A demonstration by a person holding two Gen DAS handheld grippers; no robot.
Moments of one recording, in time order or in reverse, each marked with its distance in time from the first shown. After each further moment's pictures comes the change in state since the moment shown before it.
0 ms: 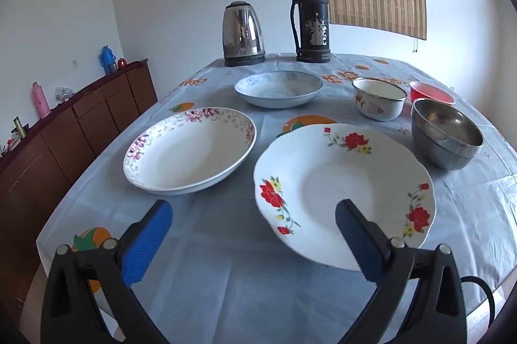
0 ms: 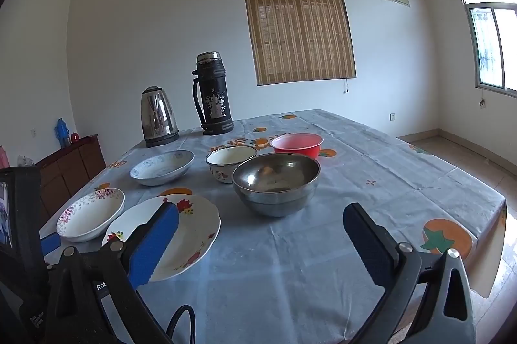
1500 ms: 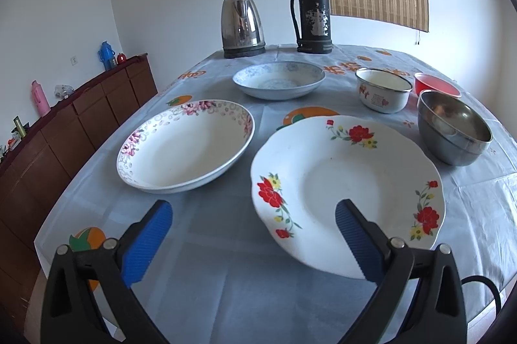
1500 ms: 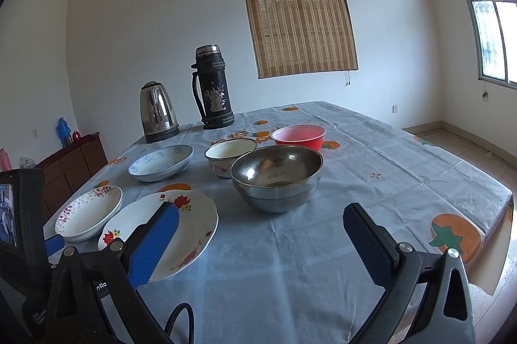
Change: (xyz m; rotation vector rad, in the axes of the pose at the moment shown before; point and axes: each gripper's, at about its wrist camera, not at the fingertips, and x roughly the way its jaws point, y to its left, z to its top) left arm 0.012 -0.003 0.000 0.012 0.036 0.009; right arm 0.011 -0.003 -0.002 0.019 0.027 0.016
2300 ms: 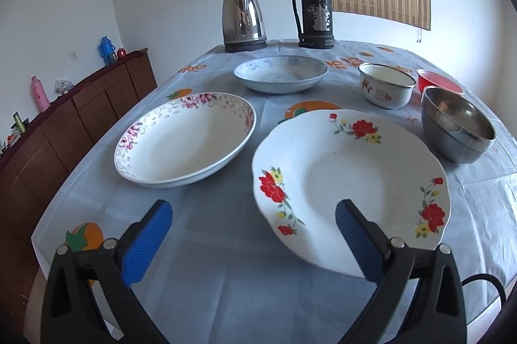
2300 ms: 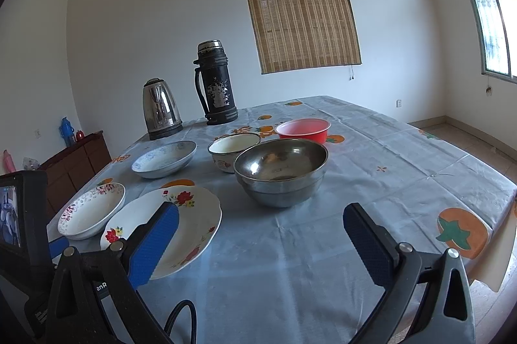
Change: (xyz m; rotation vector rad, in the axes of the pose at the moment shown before) left arm 0.004 0.004 -0.003 -0.010 0.023 -0.001; right arm 0.007 -0.002 -0.003 0.014 0.026 0.025
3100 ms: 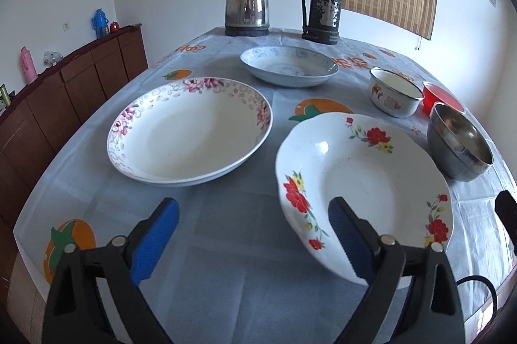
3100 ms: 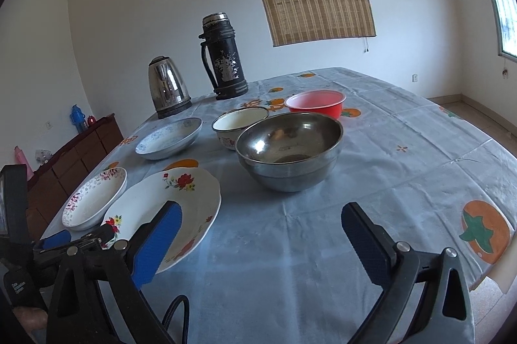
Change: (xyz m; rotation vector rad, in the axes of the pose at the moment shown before) left arm 0.019 0.028 0.013 -0.084 0.084 -0.094; right arm 0.039 -0.008 0.004 0.005 0.154 0.113
